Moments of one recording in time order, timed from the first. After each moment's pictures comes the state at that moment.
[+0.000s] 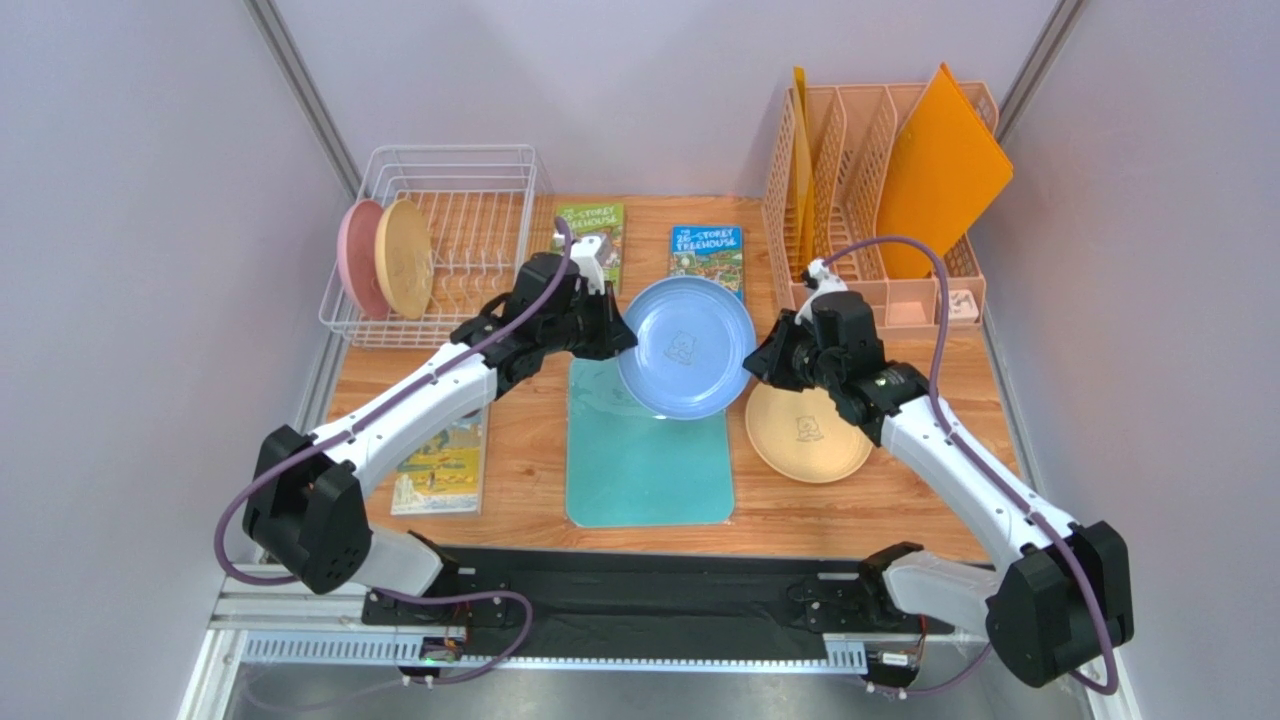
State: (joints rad) left arm -0.60 1.42 1.10 -0.25 0.17 -0.47; right arm 0.41 1.15 0.84 -0.32 -0.13 0.57
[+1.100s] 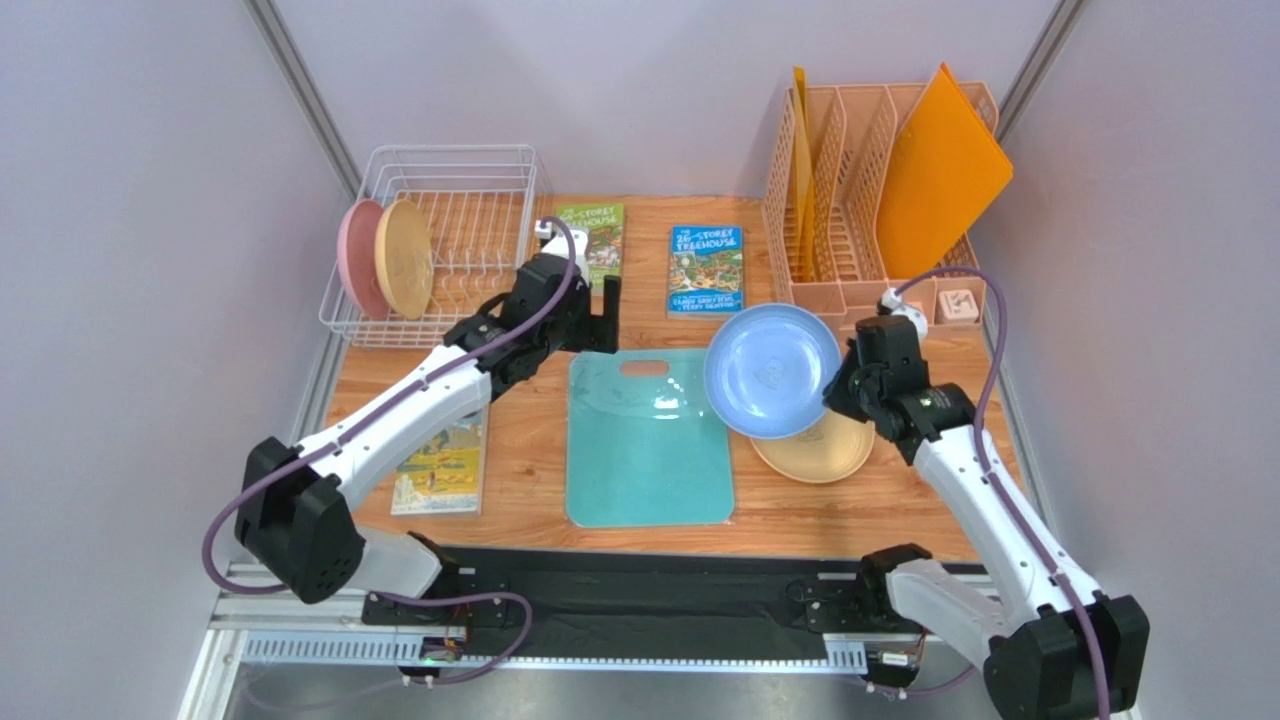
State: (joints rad) left arm -0.62 1.39 1.13 -0.36 -0.20 -0.35; right arm 0.27 0.99 0.82 -0.63 0.15 0.57
